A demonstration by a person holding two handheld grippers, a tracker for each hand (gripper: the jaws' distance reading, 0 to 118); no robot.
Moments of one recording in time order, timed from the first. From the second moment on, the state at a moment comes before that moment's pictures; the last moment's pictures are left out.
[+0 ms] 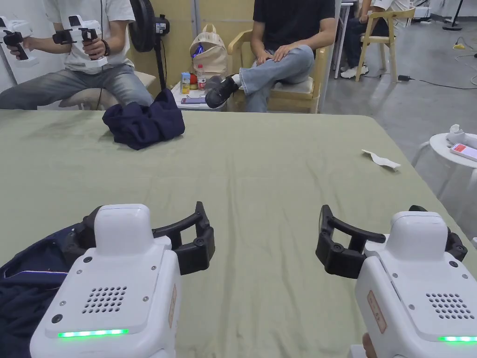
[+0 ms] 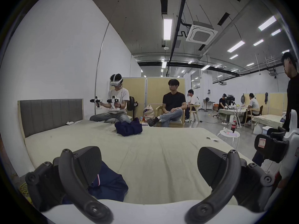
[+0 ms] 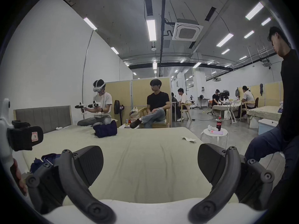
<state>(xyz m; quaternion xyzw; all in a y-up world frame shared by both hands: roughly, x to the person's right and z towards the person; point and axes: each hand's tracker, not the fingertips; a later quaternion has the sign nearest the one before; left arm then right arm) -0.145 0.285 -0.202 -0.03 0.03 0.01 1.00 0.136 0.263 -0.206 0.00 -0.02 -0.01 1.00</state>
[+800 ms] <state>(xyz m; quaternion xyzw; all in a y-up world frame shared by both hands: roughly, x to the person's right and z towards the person) -0.150 0.281 -0.213 -0.05 0.01 0.06 1.00 0.133 0.263 -0.203 0.00 0.00 -0.01 1.00</state>
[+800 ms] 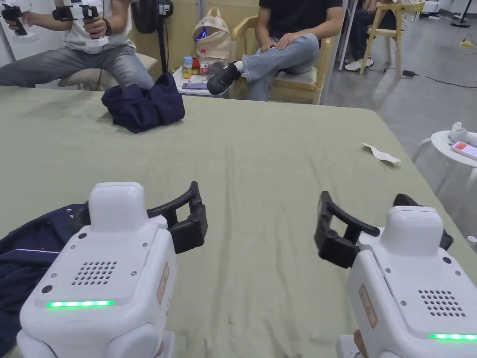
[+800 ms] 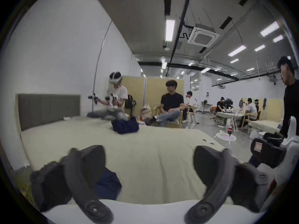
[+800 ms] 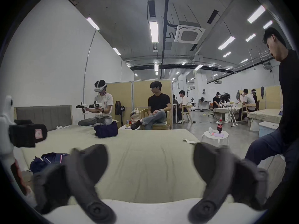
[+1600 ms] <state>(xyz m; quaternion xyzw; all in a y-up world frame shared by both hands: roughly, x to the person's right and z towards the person) -0.364 0.202 -0.302 -0.23 0.15 0.06 0.96 -0.062 0.199 -0.299 -0.17 0.26 -0.01 0.95</state>
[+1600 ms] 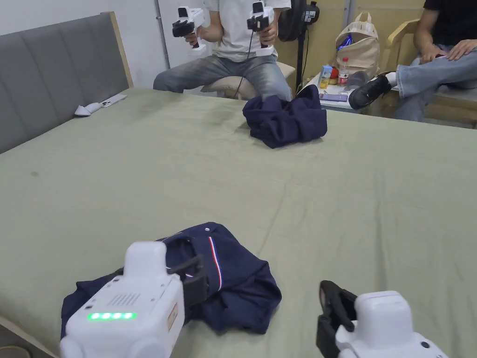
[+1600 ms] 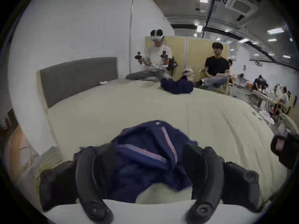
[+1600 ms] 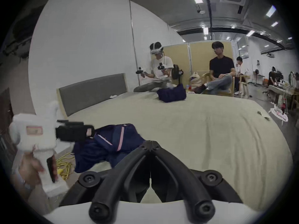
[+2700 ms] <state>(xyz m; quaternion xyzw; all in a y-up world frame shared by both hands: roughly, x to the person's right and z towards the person) 0.073 0.302 -0.425 -0.15 -0.14 0.00 0.98 0.279 0.245 -0.268 -0.14 -0.09 -0.08 0.98</state>
